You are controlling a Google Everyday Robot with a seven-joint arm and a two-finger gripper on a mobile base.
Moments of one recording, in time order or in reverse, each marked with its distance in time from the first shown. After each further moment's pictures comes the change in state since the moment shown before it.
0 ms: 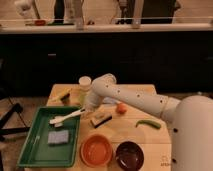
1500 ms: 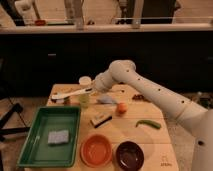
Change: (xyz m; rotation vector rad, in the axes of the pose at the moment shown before) arm 0.001 -0.064 -0.098 0.193 -0.161 0.017
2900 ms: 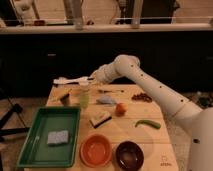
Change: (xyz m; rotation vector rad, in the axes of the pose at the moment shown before) arm 0.012 -0.071 -0.014 0.153 -0.075 0.058
